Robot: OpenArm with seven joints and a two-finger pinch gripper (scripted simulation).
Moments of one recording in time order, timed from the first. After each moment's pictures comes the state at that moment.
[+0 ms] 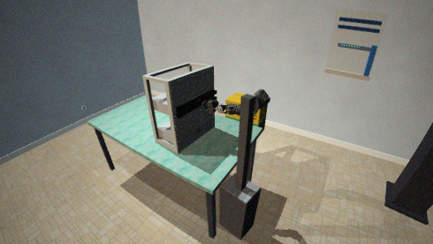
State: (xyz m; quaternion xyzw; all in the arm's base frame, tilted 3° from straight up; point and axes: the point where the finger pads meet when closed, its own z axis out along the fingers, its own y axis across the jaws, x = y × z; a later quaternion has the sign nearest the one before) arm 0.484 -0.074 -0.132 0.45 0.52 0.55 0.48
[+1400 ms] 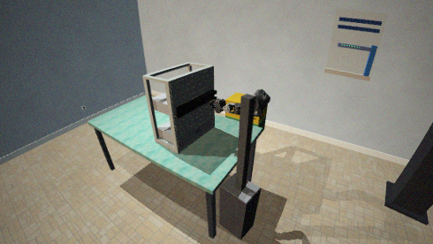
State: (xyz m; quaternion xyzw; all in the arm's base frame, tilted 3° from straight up) arm 0.423 -0.092 -0.118 0.46 0.52 0.54 0.49
